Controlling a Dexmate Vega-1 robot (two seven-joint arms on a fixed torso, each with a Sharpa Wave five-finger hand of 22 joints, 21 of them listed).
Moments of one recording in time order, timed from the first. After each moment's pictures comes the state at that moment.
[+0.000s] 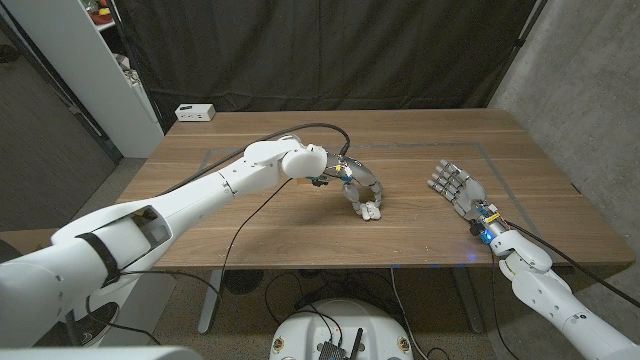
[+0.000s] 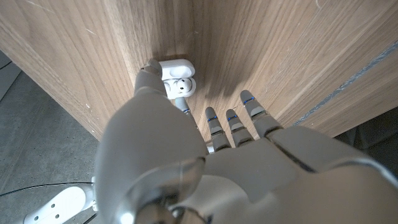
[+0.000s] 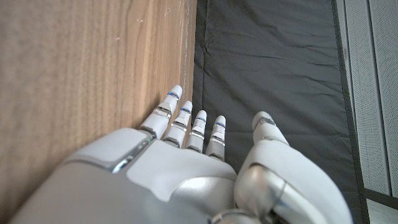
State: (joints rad) left arm 0.32 0.55 1.00 -1.55 0.71 -0.36 -0.58; left_hand 1.05 0.04 -0.04 -0.11 0.48 0.56 -0.20 0.27 0.46 0.18 -0.08 0.25 0.37 0.10 -0.04 0.19 0.18 0.20 0.08 0.23 0.20; right arm -1.14 -0.61 -0.21 -1.27 0.93 0.33 0.37; right_hand 0.36 0.16 0.37 -0.10 0.18 0.28 -0.14 0.19 0.19 0.25 -0.03 0.20 0.21 0.26 -0.04 0.21 0.20 0.39 -0.03 0.19 0.17
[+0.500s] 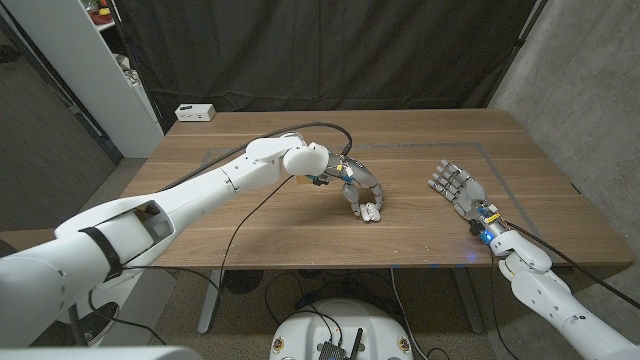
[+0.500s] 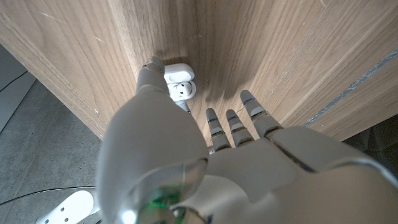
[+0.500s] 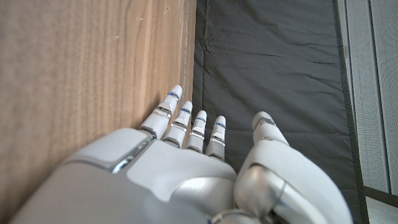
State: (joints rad) left arm 0.29 0.54 1.02 -1.52 0.71 -0.39 -0.61; left_hand 1.10 0.06 -0.06 -0.11 0.50 0.58 -0.19 0.30 0.50 0.17 -0.08 0.25 0.37 0.10 -0.04 0.19 0.18 0.20 0.09 0.24 0.20; right arm -1.14 -0.60 -0.21 -1.27 0.93 0.33 0.36; right_hand 0.36 0.16 0.37 -0.10 0.18 0.28 -0.14 0.19 0.19 0.25 -0.03 0.20 0.21 0.26 -0.04 0.21 0.20 0.38 -0.02 0.19 0.17
